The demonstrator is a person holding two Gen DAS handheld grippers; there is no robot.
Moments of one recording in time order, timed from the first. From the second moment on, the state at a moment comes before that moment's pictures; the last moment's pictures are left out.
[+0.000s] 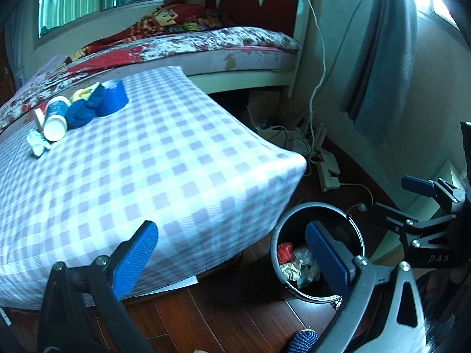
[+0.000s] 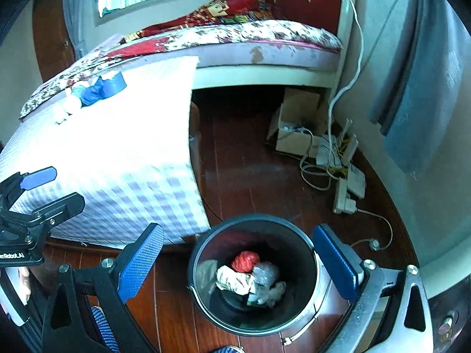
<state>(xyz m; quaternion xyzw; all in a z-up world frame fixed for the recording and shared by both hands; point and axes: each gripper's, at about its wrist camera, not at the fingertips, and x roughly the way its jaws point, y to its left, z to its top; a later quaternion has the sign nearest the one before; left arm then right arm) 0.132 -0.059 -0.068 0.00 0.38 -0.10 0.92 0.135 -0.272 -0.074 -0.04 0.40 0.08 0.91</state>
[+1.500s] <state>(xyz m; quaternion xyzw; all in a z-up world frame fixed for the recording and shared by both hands) 0.241 0.222 -0.063 -0.11 0.38 0.10 0.91 0.328 0.001 -0.048 -0.12 0.39 0.25 0.88</state>
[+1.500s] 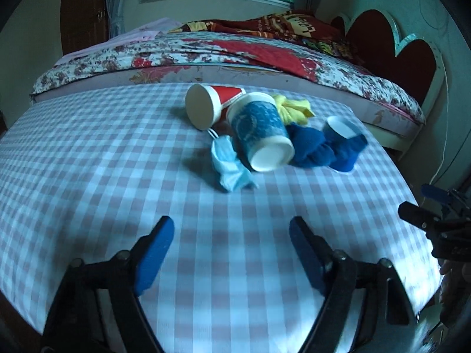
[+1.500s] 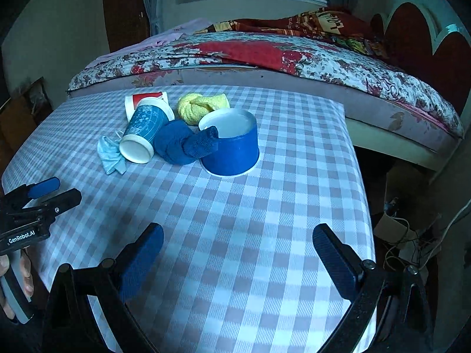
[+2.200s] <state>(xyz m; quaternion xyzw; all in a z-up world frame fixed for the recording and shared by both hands) 0.326 0.254 -0.087 -0.12 0.42 0.09 0.90 0.441 0.075 -0.075 -0.12 0.40 0.27 0.87</state>
